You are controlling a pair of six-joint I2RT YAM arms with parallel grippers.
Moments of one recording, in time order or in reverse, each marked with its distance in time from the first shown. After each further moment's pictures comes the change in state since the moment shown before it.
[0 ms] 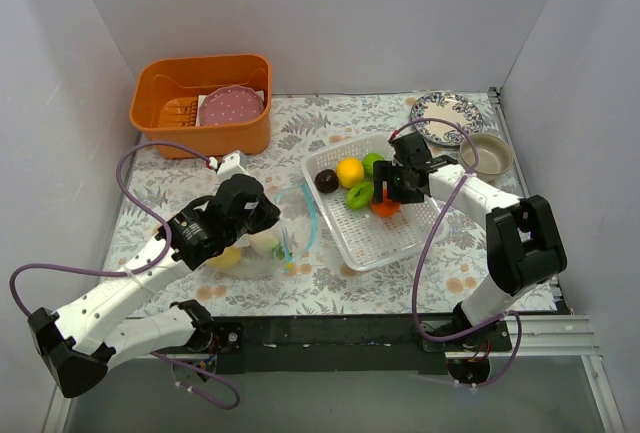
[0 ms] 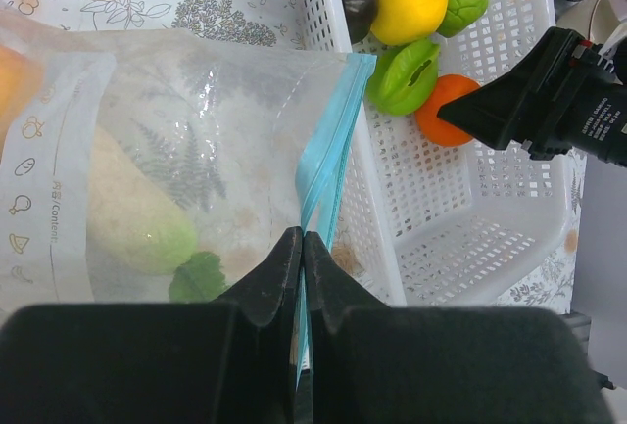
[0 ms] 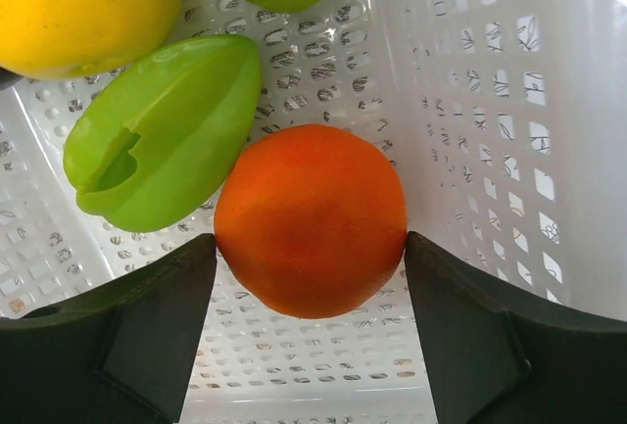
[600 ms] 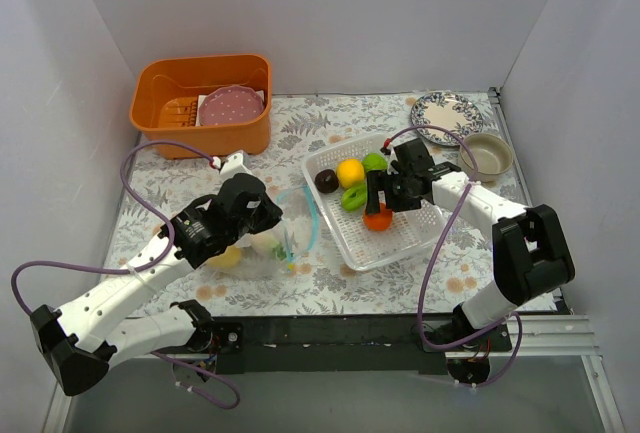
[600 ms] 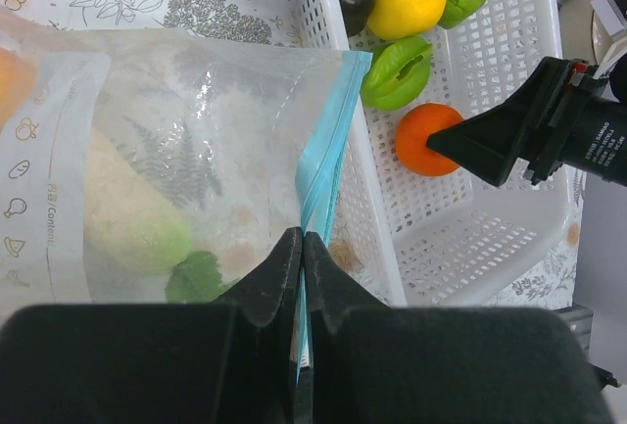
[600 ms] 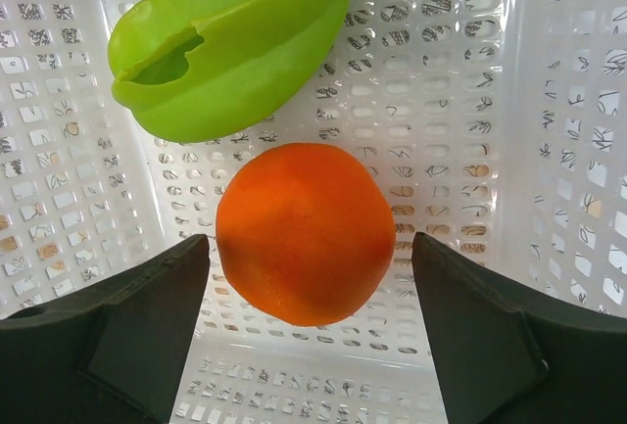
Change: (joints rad) left arm 0.000 0.015 0.000 0.010 0.016 0.006; right arm 0.014 -0.067 -0.069 0.007 -0.178 -0.084
